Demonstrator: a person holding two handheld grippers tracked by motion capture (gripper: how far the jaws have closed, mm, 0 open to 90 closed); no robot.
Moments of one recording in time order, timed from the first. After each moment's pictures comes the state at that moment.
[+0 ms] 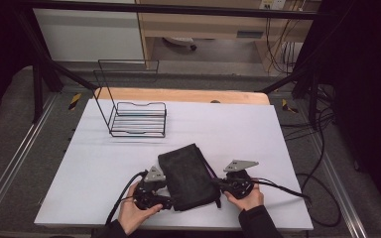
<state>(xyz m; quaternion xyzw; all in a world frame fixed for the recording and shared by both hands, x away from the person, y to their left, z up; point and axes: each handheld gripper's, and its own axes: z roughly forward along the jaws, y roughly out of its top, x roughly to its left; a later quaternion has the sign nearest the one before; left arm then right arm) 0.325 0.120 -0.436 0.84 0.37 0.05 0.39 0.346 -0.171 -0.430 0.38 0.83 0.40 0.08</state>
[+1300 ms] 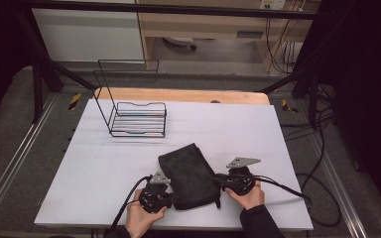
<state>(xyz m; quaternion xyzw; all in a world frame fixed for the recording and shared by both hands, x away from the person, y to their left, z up) 0.318 0.107 -0.441 0.84 0.39 0.00 0.38 0.358 -0.179 -0.440 0.40 0.82 0.40 0.08</state>
